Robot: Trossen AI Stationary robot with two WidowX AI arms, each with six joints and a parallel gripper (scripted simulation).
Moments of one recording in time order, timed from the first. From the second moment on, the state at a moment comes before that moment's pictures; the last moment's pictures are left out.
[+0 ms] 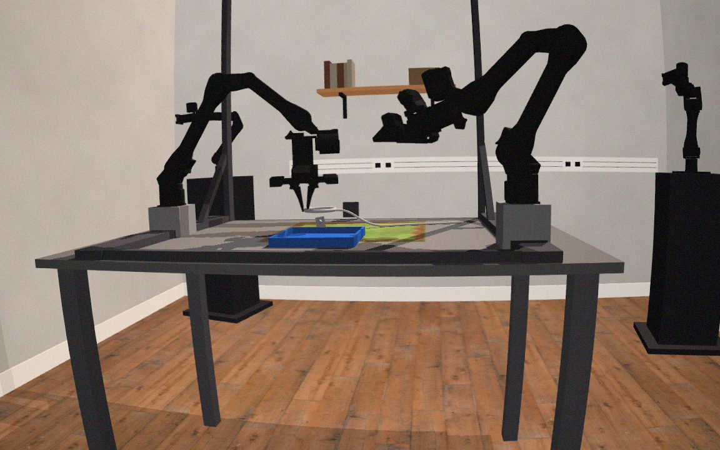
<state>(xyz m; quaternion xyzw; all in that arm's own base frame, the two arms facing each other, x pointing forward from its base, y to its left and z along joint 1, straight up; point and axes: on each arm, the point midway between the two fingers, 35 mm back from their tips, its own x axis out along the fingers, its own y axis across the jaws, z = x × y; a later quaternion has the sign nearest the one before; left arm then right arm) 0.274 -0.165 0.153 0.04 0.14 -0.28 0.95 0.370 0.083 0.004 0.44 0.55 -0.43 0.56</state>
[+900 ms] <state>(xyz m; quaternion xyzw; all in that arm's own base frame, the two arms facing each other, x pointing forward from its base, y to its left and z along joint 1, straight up) 0.277 -0.150 0.146 -0.04 0.25 -0.02 0.97 0.375 0.054 0.022 0.44 0.56 -0.43 0.56</state>
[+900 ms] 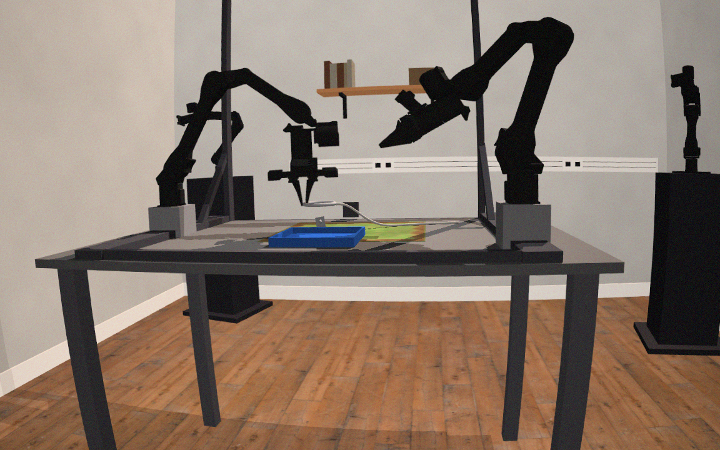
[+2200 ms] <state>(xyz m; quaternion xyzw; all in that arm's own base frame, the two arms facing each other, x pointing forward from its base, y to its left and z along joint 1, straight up) 0.269 -0.139 0.143 -0.02 0.27 0.06 0.96 0.392 -0.119 -0.009 0.44 0.56 -0.43 0.55</state>
